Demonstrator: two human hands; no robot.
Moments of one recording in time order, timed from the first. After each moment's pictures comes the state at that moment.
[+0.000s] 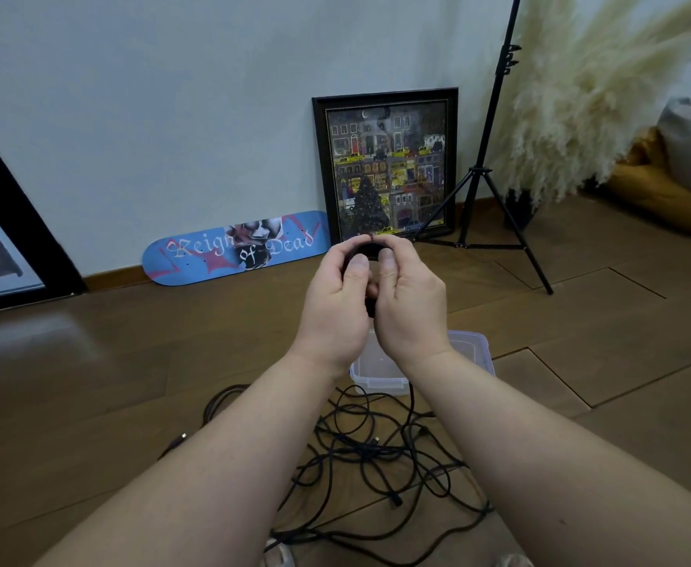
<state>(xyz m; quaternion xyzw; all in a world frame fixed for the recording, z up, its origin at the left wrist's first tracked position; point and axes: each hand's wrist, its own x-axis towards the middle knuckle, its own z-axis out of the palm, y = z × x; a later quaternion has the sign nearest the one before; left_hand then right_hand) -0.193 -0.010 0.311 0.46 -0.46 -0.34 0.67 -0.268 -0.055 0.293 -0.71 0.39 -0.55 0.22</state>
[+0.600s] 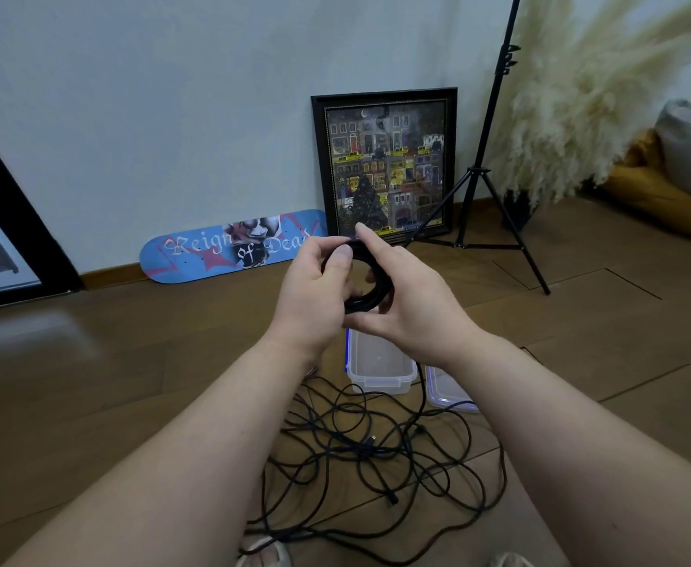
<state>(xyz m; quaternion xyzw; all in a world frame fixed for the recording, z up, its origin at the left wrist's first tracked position) -0.174 -0.009 0.316 0.50 -0.46 -0.31 0.67 -0.300 -0.057 0.310 -0.87 0.30 -0.34 0.19</state>
